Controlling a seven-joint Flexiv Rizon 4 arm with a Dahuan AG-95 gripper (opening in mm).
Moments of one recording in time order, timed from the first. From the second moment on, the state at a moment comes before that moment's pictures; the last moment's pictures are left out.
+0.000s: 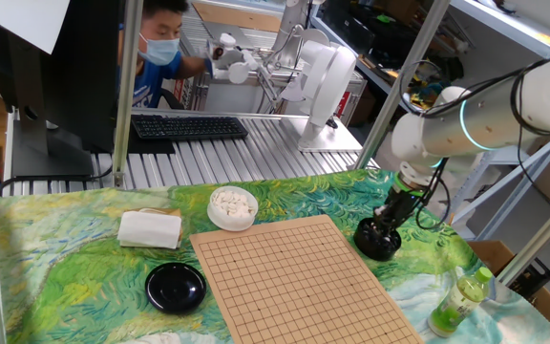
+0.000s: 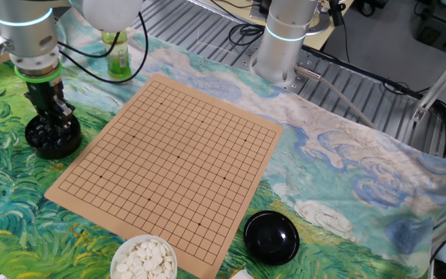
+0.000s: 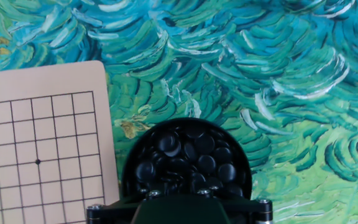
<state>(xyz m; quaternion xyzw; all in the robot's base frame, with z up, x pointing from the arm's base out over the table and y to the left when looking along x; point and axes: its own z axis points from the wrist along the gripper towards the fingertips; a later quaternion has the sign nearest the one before) 0.603 -0.342 0.049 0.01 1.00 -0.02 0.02</state>
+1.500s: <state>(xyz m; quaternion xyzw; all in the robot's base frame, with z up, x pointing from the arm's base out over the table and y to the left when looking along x) 0.594 -0.326 0.037 0.03 1.00 -0.02 0.03</state>
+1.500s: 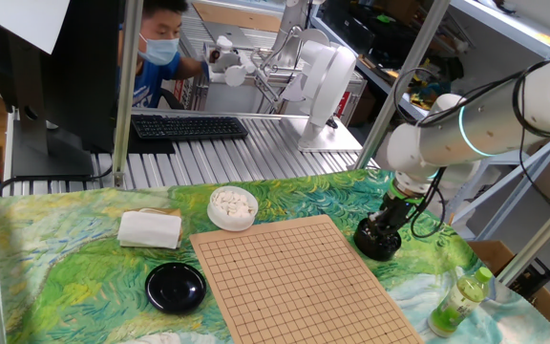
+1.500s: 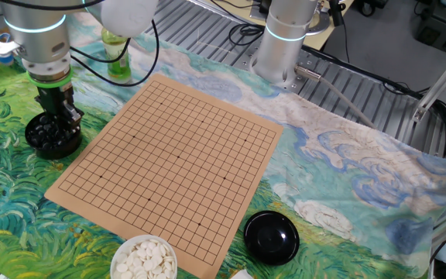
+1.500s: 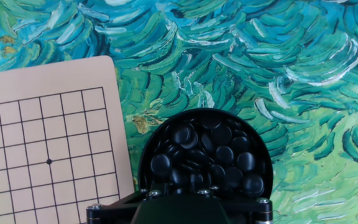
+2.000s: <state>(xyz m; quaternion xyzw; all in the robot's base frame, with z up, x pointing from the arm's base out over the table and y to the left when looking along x) 0.593 -0.328 0.038 0.03 1.00 -0.03 0.03</state>
